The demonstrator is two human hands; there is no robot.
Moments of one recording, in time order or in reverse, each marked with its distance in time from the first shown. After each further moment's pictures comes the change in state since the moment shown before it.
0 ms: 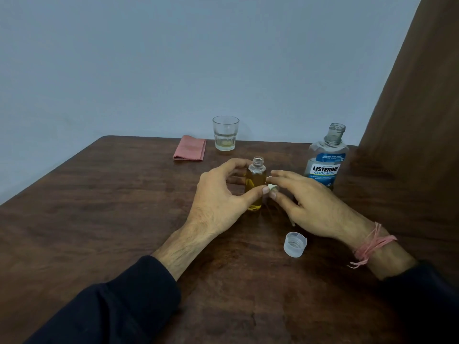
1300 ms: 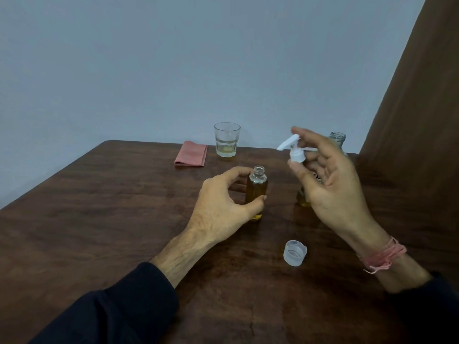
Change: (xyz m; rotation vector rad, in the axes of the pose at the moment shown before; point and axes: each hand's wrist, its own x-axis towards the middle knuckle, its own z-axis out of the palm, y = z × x) left_hand 0.000 0.003 -0.002 0.010 -0.045 -0.037; right_hand 0.000 -0.024 -0.027 0.731 0.562 -0.093
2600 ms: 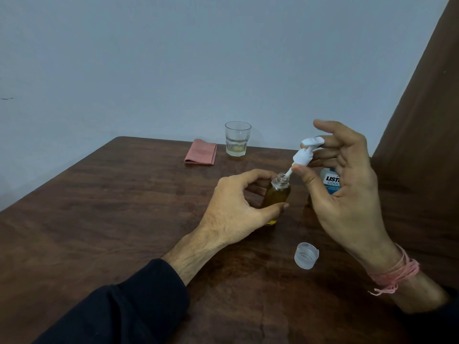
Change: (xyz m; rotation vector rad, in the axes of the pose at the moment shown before) left_hand -0.002 0.002 0.001 -0.032 -0.043 0.112; right_hand -0.011 -0.015 0.007 -0.169 0.048 -0.295
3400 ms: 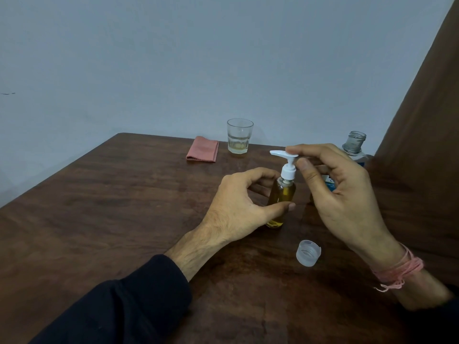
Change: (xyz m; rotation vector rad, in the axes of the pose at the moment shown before) left_hand 0.000 -0.003 0.005 -0.044 -0.002 -0.009; right_hand -0.001 0.006 0.001 -0.064 -0.111 0.082
